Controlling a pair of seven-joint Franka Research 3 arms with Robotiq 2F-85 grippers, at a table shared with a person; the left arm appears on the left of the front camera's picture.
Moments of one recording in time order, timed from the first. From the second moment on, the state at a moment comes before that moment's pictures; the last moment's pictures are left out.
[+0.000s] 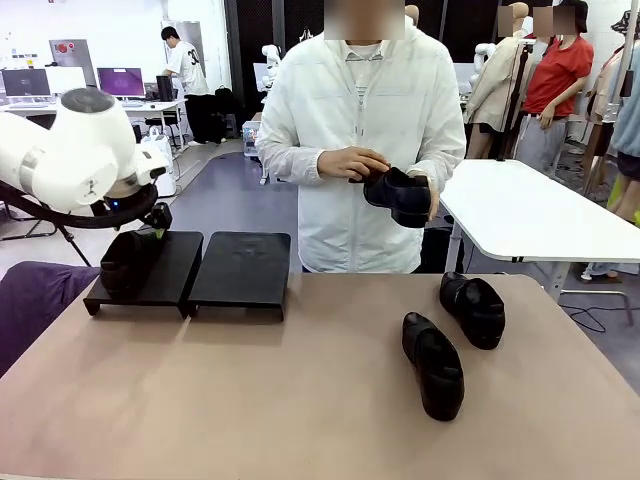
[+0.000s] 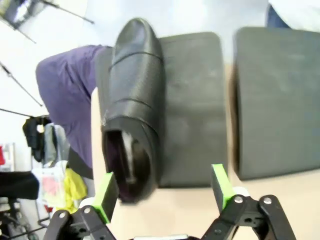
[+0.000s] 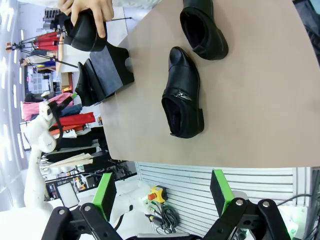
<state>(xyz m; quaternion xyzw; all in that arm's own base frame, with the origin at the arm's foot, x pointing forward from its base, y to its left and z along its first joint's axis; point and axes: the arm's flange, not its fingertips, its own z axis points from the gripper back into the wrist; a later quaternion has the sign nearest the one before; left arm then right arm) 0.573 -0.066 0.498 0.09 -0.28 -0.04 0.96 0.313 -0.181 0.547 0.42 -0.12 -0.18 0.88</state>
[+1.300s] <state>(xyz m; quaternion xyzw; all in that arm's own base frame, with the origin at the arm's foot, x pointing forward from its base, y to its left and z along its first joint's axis) 0.271 0.057 0.517 -0.35 -0.13 -0.03 0.93 0.314 -0.182 0.547 0.42 -0.12 -0.18 0.88</state>
